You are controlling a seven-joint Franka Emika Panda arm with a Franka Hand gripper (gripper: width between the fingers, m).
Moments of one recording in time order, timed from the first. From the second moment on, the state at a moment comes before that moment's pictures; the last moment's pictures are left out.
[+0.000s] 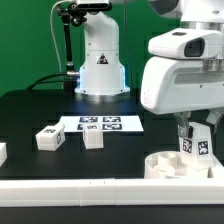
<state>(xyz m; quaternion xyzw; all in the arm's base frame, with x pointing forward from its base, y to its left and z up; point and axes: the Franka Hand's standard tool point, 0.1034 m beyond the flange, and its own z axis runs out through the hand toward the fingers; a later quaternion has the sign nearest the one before) 0.622 0.114 0.076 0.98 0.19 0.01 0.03</state>
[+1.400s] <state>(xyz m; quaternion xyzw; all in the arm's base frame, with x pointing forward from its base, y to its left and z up) 0.623 0.116 0.075 0.90 -0.43 0.00 -0.04</state>
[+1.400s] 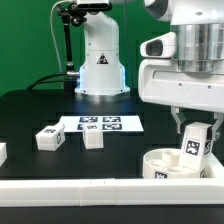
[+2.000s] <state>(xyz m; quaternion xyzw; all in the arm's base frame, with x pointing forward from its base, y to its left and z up) 0.622 0.123 0.075 0.81 -0.58 -0.01 -0.05</state>
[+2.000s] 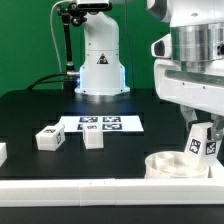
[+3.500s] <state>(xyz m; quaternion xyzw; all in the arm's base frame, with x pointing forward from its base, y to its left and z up) 0.620 0.126 0.087 0.60 -0.79 -0.05 -0.10</state>
